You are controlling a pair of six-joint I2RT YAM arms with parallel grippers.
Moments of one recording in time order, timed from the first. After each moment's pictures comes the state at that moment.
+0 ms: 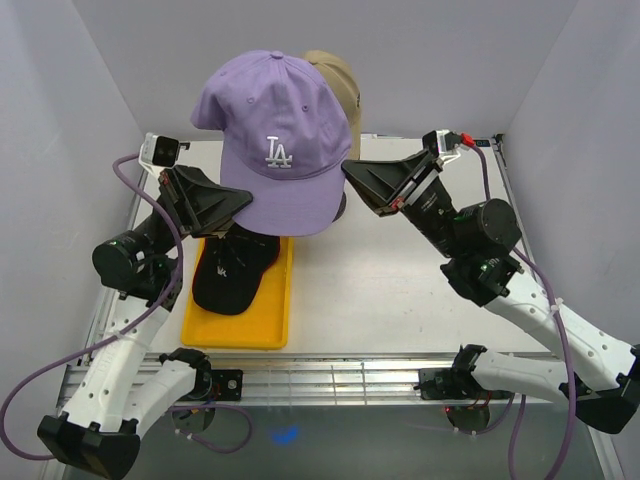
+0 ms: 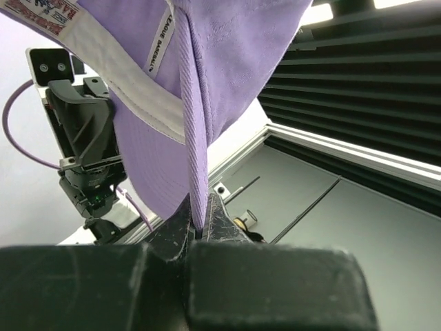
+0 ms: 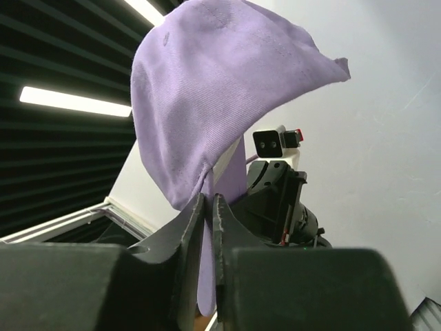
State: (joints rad) left arm -0.29 0.86 0.96 0.85 0.74 -1.93; right arm 0.90 1.00 1.12 0.44 -0.07 1.38
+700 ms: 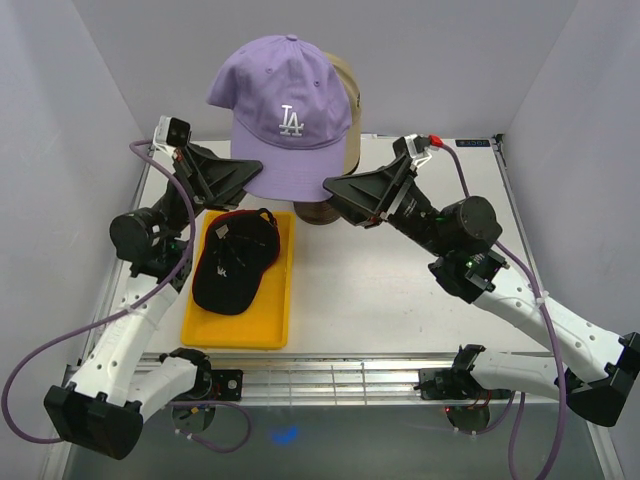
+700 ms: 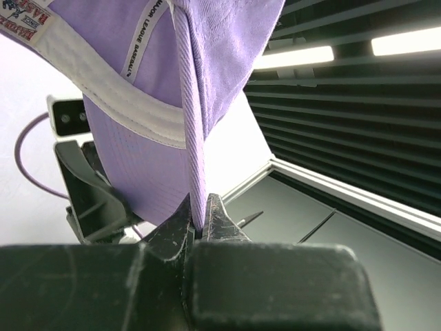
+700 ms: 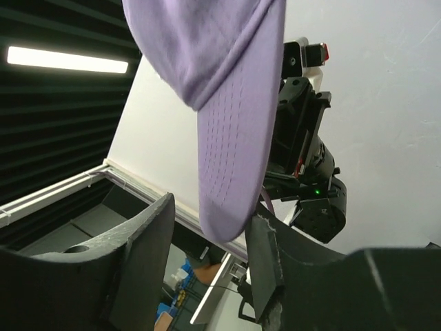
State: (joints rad) left arm -0.29 0.97 1.00 0.86 0.66 -1.93; right arm 0.91 1.06 1.12 0.45 -0.23 1.42
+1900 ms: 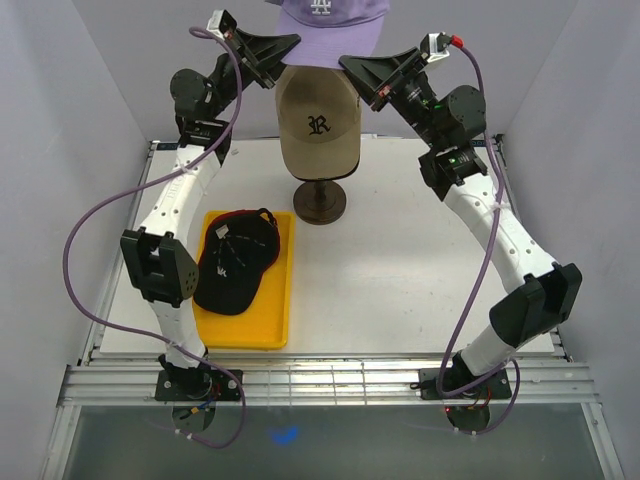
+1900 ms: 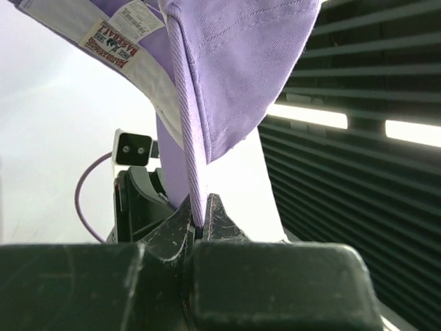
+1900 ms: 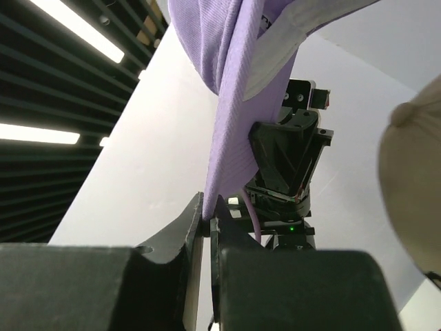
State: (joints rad) left arm -0.25 1.89 1.99 0.68 0.69 -1.98; right arm 0.48 1.59 1.69 0.46 -0.40 1.45
